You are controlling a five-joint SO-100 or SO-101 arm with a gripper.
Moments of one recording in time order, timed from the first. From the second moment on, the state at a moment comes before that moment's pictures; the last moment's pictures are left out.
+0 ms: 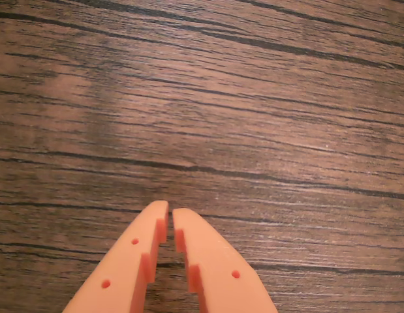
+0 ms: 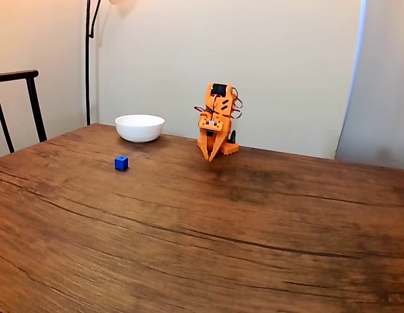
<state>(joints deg) 3.8 189.8 178.5 68.7 100.8</state>
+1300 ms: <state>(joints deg) 4.2 189.8 178.5 68.7 100.8</state>
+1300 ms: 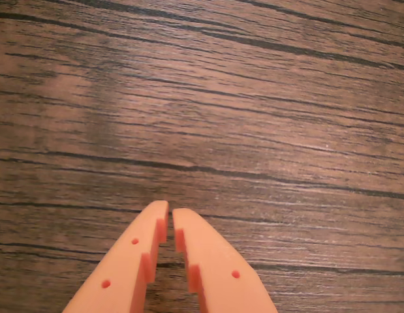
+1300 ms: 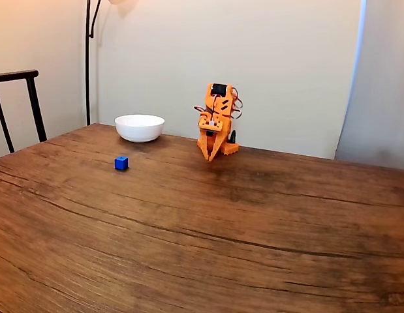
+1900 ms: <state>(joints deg) 5.6 189.8 177.4 68.3 100.5</state>
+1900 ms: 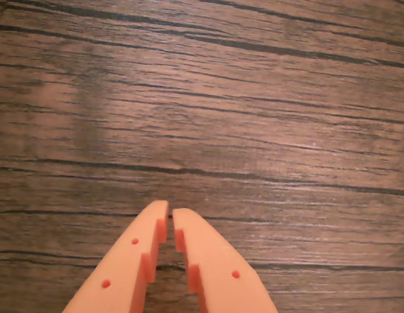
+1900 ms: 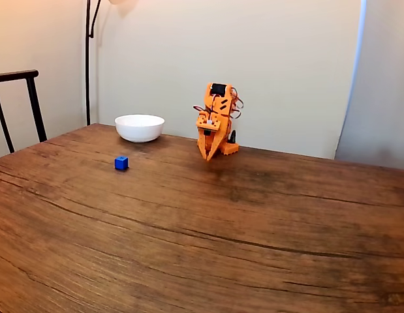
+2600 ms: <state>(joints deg) 6.9 189.9 152.8 68.5 104.5</state>
